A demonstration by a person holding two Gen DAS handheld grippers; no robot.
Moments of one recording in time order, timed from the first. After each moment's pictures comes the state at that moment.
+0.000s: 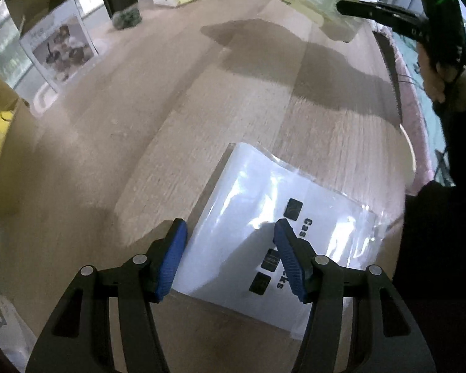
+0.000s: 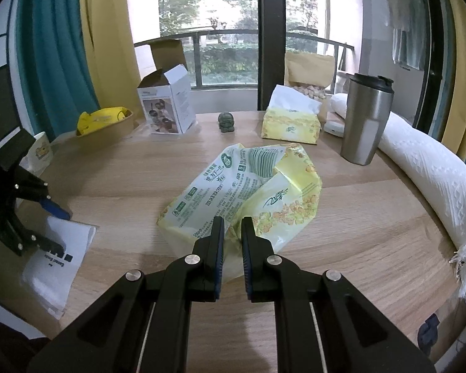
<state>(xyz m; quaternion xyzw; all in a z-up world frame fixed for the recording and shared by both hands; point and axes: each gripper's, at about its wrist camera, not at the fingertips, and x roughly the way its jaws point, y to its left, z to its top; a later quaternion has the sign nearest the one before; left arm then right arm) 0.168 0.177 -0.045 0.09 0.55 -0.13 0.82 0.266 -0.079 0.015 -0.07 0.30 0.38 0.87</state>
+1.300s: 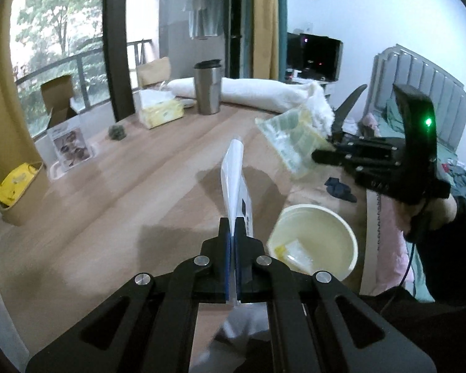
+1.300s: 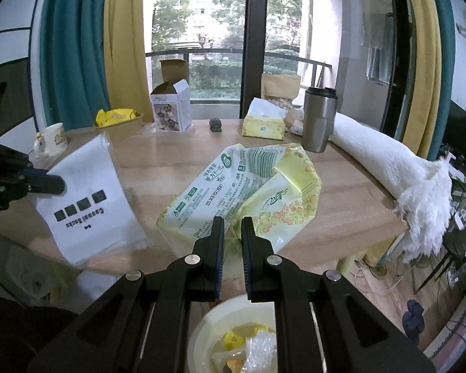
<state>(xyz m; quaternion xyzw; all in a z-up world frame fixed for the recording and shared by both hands) 0.059 0.034 0.042 0.03 0.32 -0.12 0.94 0.156 -0.174 0.021 -0.07 0.26 0.34 0.90</state>
